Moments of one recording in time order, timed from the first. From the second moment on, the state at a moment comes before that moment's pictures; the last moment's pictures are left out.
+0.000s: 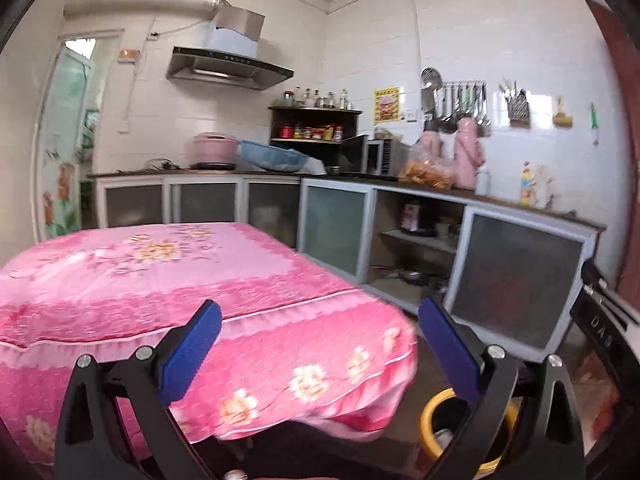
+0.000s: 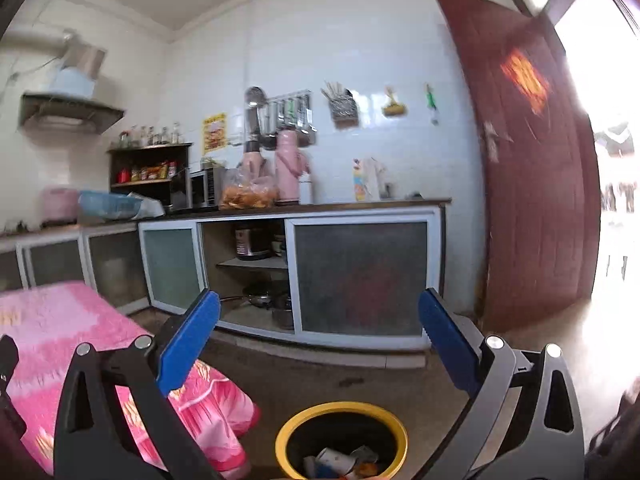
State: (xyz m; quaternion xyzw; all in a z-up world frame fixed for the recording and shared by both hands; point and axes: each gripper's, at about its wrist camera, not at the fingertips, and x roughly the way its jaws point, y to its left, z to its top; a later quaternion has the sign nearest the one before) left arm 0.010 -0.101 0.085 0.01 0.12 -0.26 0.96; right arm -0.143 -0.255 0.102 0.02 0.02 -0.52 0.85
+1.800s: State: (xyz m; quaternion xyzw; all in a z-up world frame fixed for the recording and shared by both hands) left arm 0.012 -0.119 0.024 0.05 0.23 -0.24 0.94; right arm -0.110 -0.235 0.055 -0.01 0.11 -0.41 0.91
